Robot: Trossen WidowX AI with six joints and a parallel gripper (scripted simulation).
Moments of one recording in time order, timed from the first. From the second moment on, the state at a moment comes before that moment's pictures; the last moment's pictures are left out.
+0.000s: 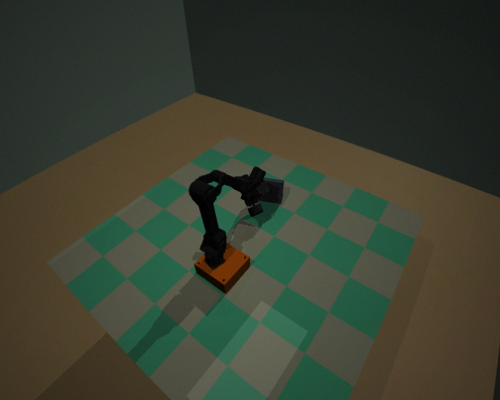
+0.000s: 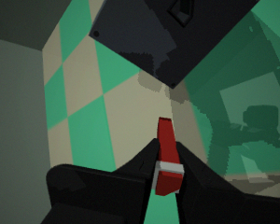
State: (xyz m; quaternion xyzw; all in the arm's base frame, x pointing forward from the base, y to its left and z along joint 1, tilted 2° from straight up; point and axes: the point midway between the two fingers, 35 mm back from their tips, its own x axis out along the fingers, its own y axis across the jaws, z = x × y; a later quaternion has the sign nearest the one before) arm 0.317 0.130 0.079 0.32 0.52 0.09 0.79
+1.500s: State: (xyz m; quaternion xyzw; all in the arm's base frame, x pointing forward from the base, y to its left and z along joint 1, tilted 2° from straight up) arm 0.329 0.092 0.086 0.19 0.39 0.21 0.87
